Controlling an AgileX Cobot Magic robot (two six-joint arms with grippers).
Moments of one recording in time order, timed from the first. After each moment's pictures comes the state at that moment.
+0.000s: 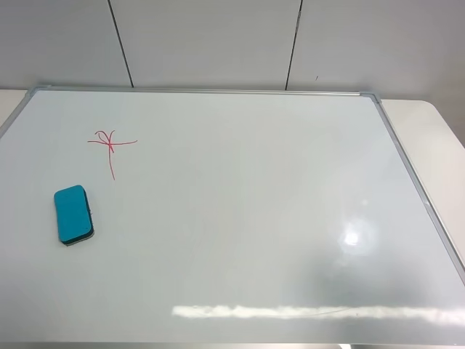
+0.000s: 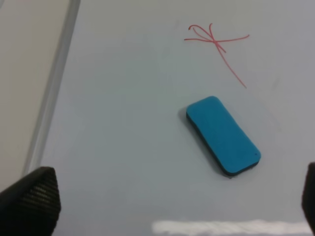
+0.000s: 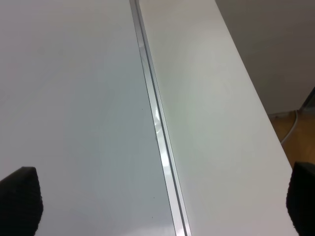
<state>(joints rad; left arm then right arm) -0.04 -0.01 -0.51 0.07 1.06 -0.05 -0.06 0.00 -0.50 -0.09 1.06 0.05</state>
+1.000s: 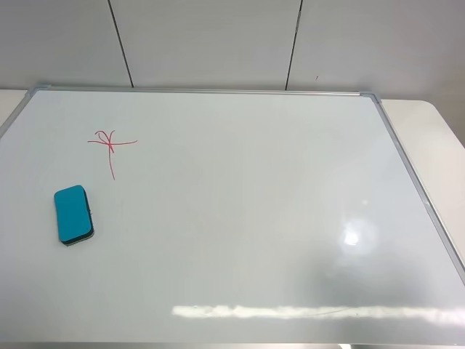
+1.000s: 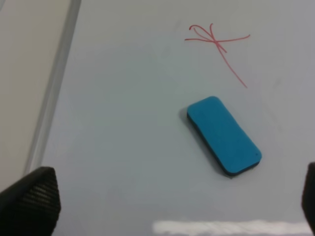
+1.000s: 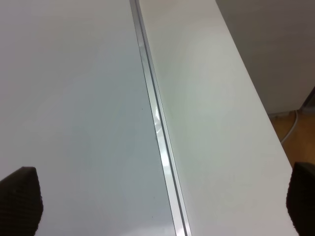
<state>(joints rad) -0.04 -0.01 -0.51 0.07 1.06 -0.05 -0.06 0.00 -0.50 -0.09 1.06 0.05</state>
